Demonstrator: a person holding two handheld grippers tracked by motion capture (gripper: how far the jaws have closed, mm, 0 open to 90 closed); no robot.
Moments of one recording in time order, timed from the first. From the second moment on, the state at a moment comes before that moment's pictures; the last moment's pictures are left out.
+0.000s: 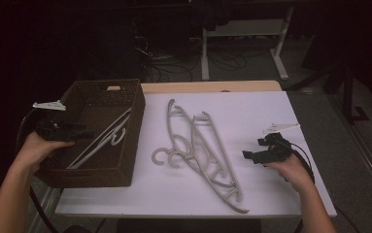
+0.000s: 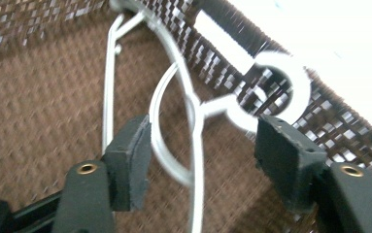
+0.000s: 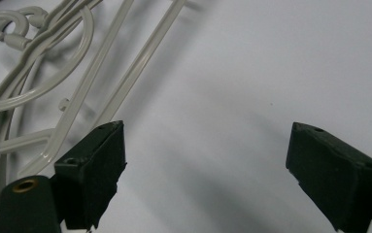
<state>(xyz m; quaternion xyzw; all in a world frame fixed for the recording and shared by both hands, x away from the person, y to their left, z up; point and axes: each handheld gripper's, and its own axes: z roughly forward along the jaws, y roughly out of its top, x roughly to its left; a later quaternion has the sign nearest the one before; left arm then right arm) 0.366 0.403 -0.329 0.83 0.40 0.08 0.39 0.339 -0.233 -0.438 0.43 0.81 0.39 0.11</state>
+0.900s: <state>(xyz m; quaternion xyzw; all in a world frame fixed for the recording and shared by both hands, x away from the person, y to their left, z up) 0.356 0.234 -0.314 0.83 0.27 0.04 0.49 0.329 -0.224 -0.428 0.42 0.80 0.40 0.12</state>
